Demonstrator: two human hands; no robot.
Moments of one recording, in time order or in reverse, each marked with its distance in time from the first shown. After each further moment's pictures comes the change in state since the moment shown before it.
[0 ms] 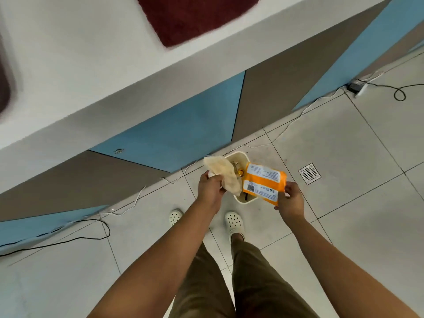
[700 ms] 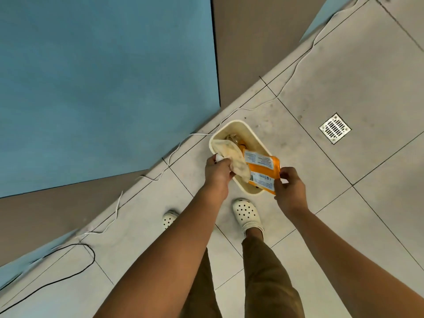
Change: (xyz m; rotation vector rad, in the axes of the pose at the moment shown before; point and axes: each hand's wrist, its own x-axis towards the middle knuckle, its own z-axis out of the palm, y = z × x) left_hand 0.237 -0.111 -0.004 0.252 0.060 -0.171; right_hand 0.123 0.143 0.115 -0.072 0.030 0.096
